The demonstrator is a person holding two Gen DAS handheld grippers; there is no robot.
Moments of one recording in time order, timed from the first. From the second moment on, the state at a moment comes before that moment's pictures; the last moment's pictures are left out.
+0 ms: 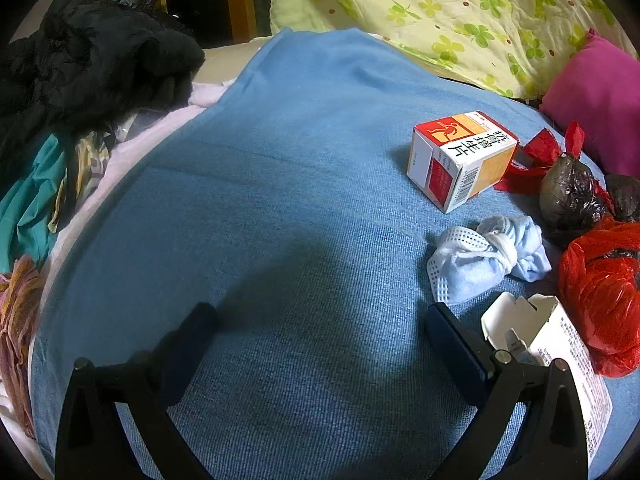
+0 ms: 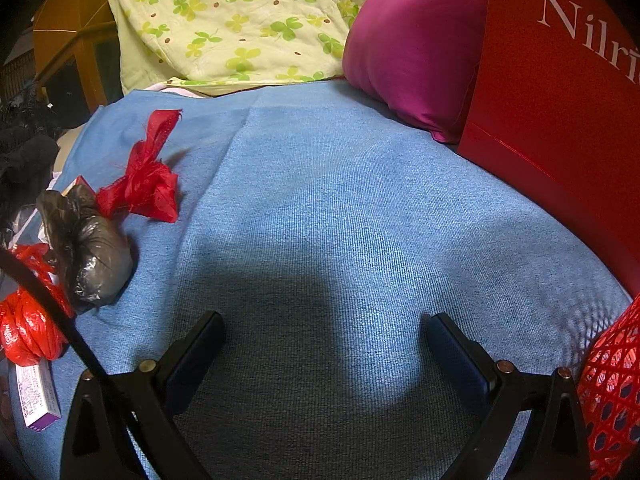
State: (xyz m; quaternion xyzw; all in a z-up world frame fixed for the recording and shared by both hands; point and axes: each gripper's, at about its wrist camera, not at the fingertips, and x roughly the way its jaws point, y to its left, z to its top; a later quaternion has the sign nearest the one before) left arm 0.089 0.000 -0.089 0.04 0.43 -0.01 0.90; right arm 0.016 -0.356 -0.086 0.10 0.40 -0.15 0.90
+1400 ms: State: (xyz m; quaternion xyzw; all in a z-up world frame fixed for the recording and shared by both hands) left arm 0.066 -0.008 -0.048 0.08 0.40 0.02 0.91; right arm 0.016 -0.356 -0.086 0.10 0.40 -0.15 0.90
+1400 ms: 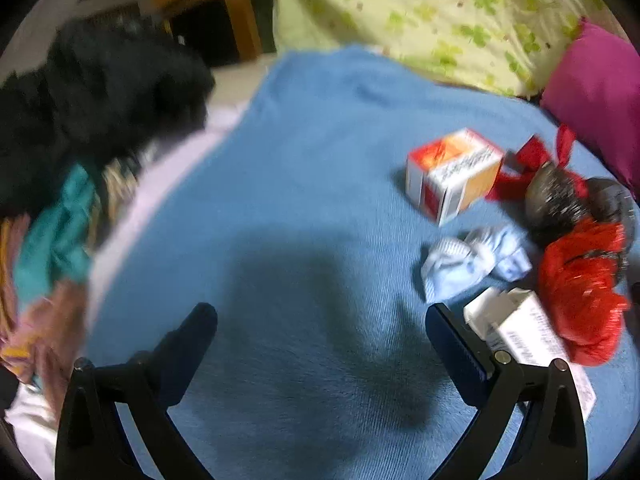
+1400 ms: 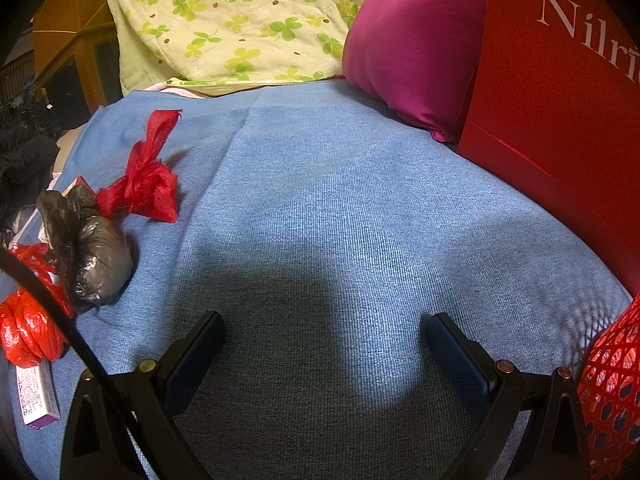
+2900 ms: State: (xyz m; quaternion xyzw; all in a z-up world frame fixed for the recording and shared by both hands) left arm -0.015 -0.017 0.021 0.11 0.31 -0.04 0.94; right arm -0.003 -0.256 -0.013 0.13 0.41 0.05 0.90
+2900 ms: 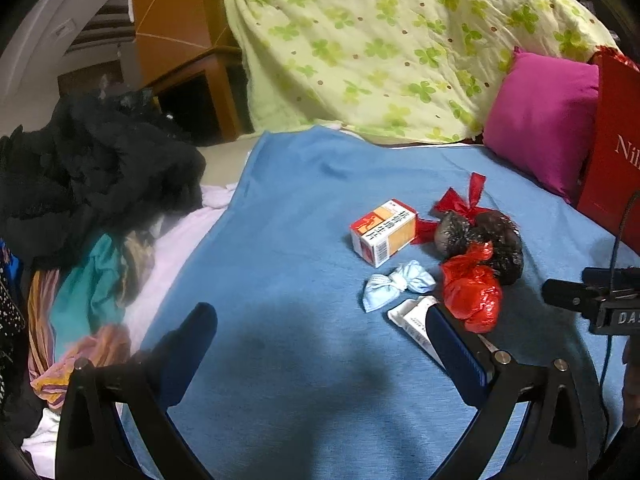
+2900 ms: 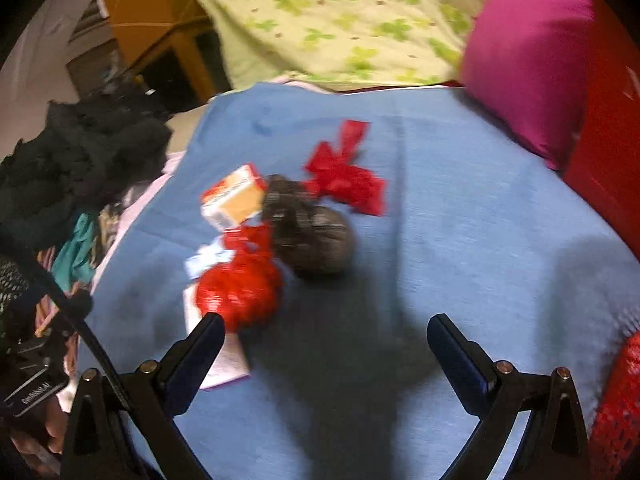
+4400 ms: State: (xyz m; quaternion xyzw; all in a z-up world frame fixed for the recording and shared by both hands) left arm 0.027 -0.073 -0.039 0.01 0.46 -0.13 0.88; right arm -0.068 -0.323 -0.015 0.26 0.37 0.04 0.89
